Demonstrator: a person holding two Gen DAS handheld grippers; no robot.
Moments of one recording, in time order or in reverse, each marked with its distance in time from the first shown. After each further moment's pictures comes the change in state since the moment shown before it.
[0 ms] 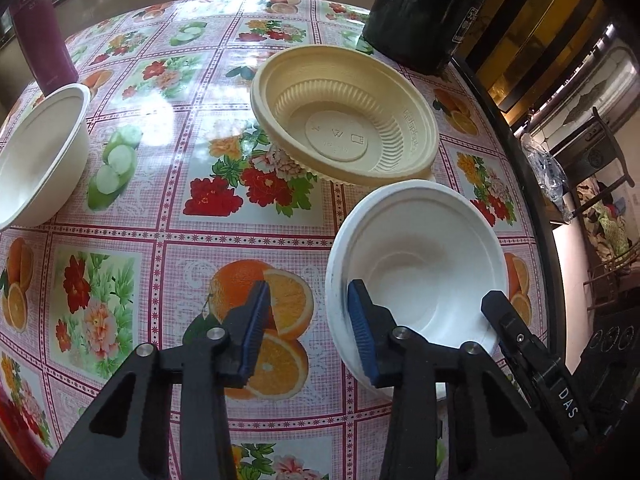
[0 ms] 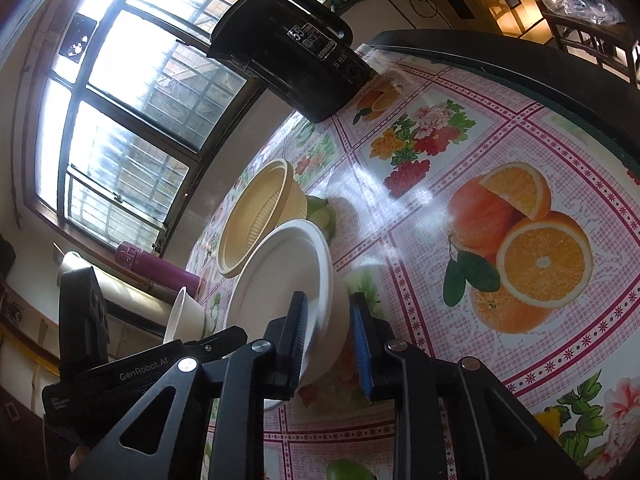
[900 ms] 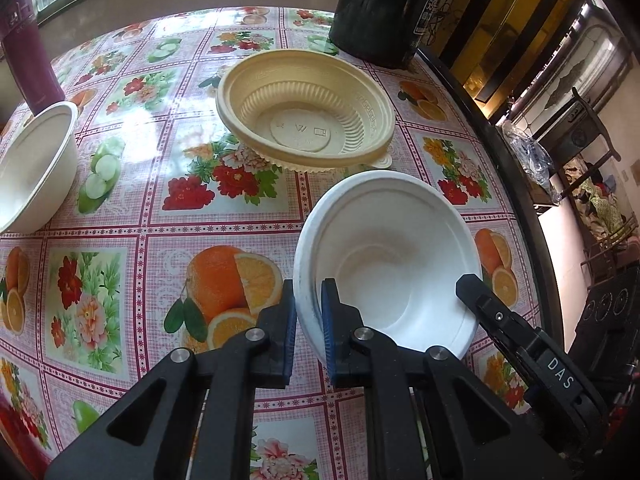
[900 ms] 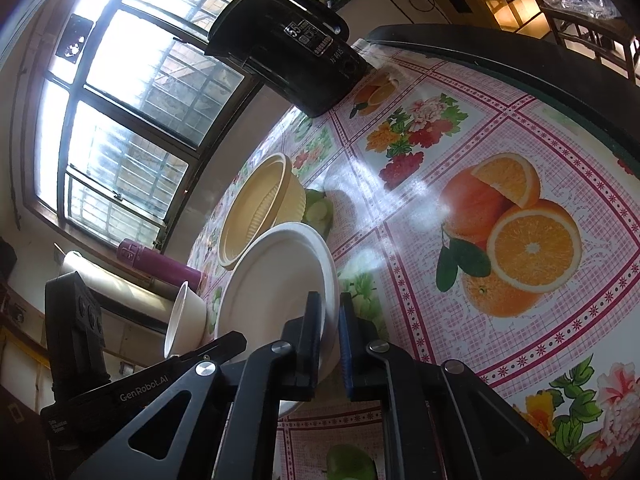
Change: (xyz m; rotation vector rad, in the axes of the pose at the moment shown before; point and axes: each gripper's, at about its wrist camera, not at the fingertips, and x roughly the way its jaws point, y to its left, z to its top) left arm -0.014 -0.020 -0.019 0.083 -0.039 -0.018; right arm -0.004 -0.004 -0.002 0.030 0.031 0.011
